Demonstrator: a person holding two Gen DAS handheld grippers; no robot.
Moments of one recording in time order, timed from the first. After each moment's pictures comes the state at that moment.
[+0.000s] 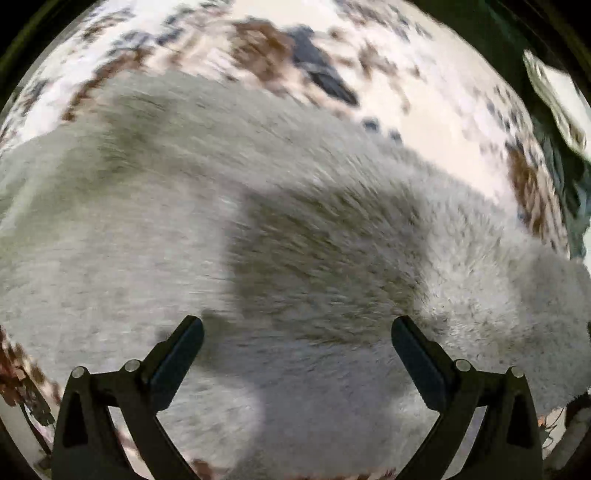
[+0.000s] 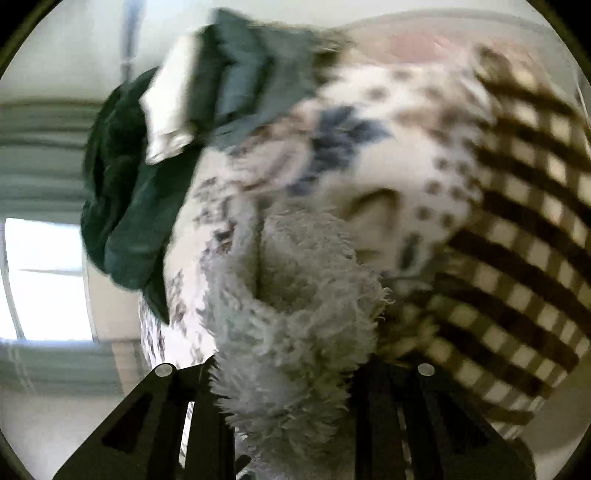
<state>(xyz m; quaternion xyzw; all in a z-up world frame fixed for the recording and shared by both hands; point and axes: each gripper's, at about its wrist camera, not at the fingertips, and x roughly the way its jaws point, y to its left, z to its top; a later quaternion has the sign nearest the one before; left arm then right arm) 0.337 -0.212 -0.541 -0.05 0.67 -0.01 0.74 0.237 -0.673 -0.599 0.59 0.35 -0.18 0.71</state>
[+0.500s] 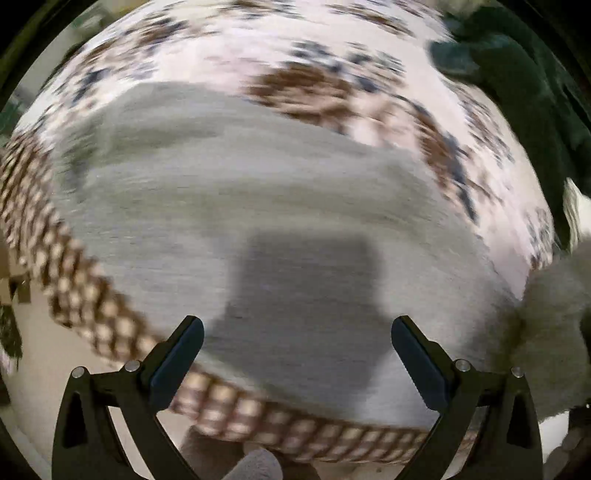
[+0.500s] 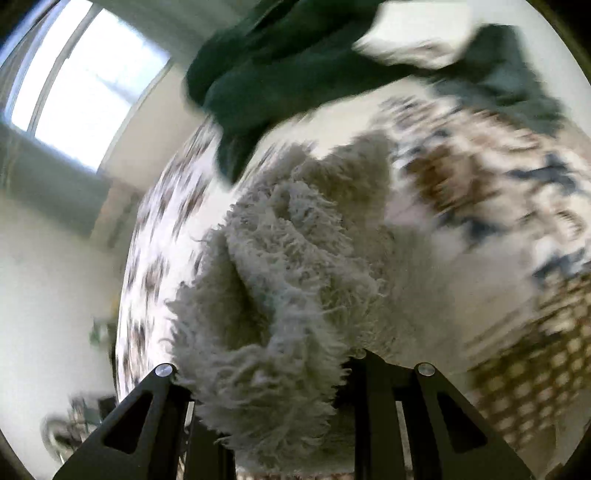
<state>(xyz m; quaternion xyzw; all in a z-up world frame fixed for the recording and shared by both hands) 0.313 -0.013 -0.477 -0.17 0.64 0.10 0.74 0.372 -0.388 -0.501 0.34 0.46 0.00 0.82</state>
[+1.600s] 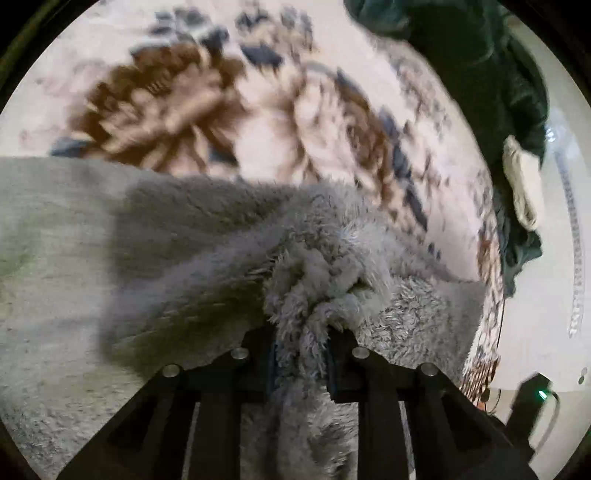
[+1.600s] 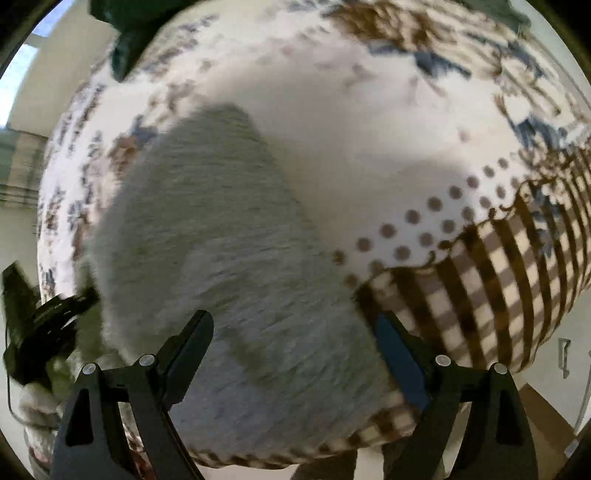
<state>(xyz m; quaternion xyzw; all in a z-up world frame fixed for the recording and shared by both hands) 0.417 -0.023 -0.531 -0.20 0.65 -0.13 0.72 0.345 -0.387 -0.639 0.31 0.64 -0.12 0.69</state>
